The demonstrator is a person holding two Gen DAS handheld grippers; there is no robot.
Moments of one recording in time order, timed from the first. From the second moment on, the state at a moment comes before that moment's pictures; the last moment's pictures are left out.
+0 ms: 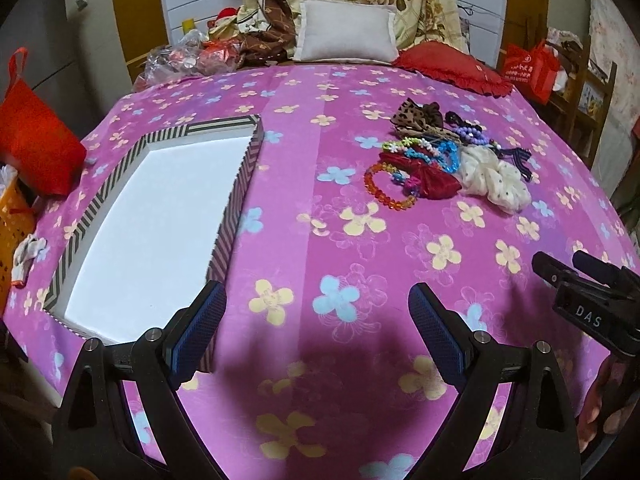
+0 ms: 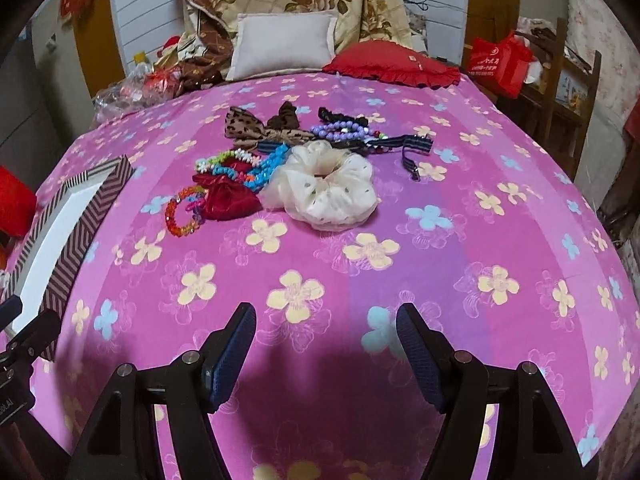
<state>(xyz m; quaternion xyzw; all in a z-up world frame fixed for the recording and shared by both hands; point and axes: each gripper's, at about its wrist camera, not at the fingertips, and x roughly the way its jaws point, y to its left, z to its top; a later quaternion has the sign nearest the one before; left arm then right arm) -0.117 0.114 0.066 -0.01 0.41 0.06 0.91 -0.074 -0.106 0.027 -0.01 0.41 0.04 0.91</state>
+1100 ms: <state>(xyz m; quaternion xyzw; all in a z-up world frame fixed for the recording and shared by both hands) -0.100 0.114 0.046 -0.01 0.46 0.05 0.89 -0.064 -0.122 0.022 0.00 0.42 0.04 0.91</state>
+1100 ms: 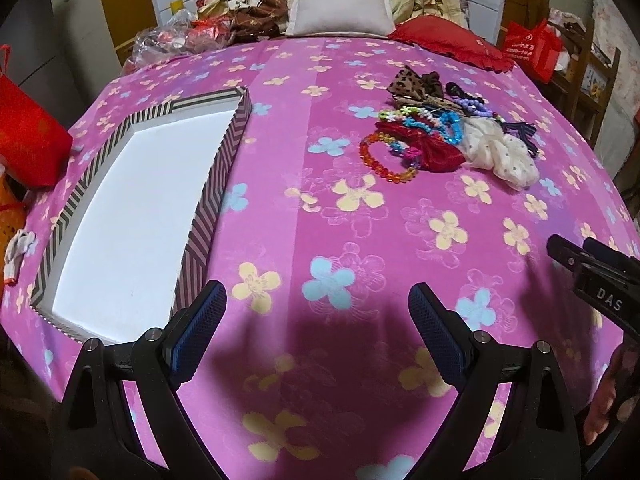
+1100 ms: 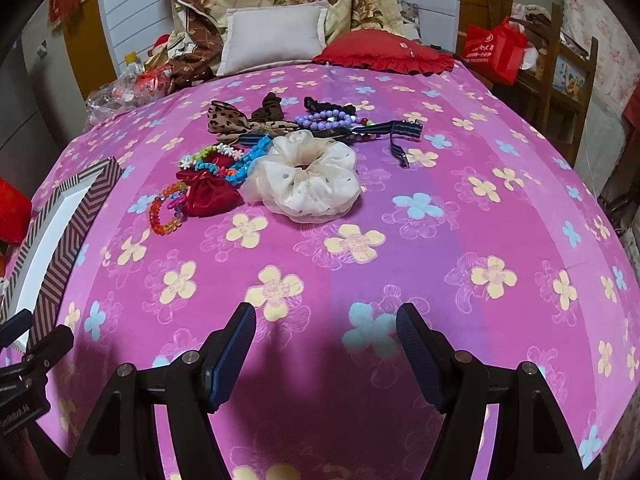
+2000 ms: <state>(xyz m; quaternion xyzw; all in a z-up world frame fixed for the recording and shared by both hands) 0.053 0.133 0.018 -0.11 0.53 -0.07 0.84 -0.006 -0.138 0.023 0.04 0.43 0.10 0.90</state>
